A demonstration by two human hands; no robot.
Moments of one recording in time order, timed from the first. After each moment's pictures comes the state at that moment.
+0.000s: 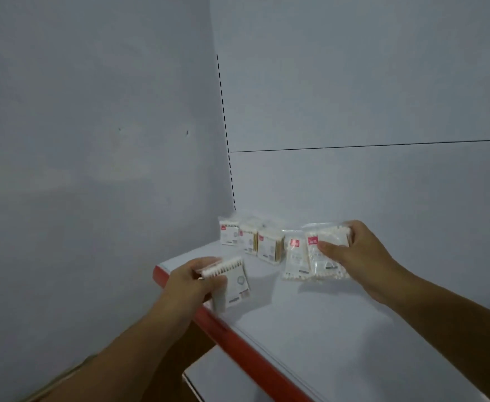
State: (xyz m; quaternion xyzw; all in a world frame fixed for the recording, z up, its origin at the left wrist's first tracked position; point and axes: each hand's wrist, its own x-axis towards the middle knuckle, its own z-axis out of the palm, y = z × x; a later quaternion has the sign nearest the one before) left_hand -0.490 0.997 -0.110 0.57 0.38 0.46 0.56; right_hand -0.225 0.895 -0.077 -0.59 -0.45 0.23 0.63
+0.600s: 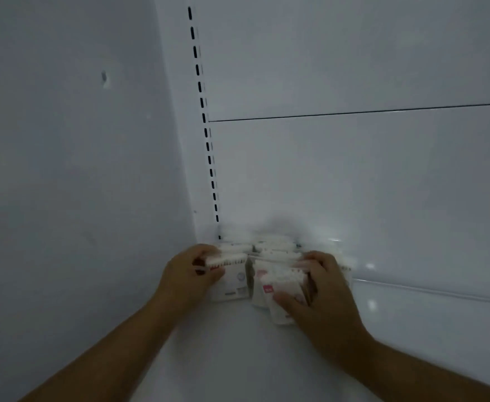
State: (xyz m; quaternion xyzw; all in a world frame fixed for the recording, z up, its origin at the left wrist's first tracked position) left_hand -0.440 1.355 -0.137 0.83 0.25 0.34 0.36; right_hand -0.331 1.152 -0.155 -0.76 -0.40 -0.07 0.50
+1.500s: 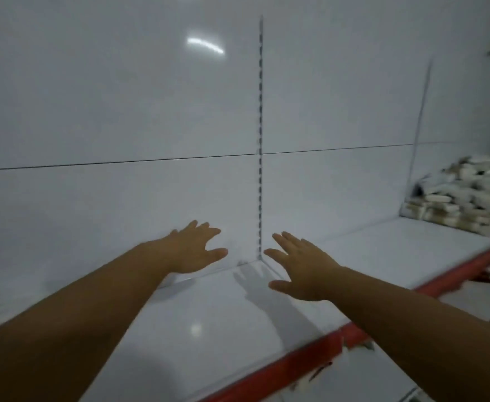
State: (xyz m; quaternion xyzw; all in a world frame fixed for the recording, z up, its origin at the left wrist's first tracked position) left_hand -0.281 0.990 -0.036 0.99 -0.15 0.02 0.05; right_hand -0.282 0.740 -0.092 -0.97 -0.22 -0.11 -0.04
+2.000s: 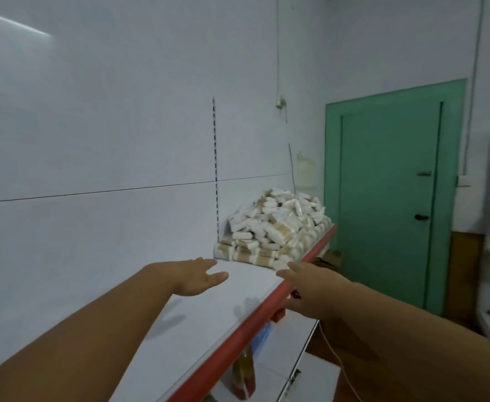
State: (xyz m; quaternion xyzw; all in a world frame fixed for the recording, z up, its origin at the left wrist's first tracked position) left_hand -0.139 0.464 -0.033 0.92 -0.38 -0.07 0.04; right_hand -0.294 0.246 -0.063 -0.99 0.08 -0.05 -0.06
